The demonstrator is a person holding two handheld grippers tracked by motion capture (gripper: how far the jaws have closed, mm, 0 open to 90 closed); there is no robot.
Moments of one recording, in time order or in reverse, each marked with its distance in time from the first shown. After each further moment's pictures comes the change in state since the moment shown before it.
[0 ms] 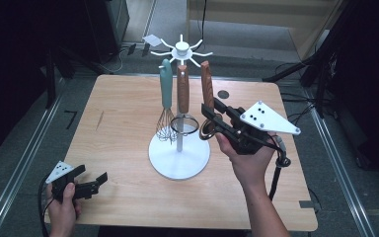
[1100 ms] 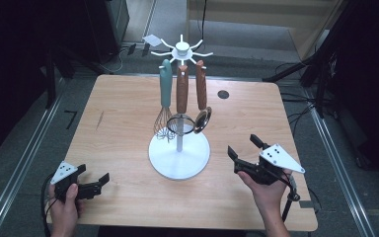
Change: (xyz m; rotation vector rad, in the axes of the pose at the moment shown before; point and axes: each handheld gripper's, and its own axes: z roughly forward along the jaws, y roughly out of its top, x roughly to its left) left arm -0.006 -0.001 0.004 0.001 0.030 0.052; right arm -0.046 -0.142 -0.055 0.157 -0.250 0.074
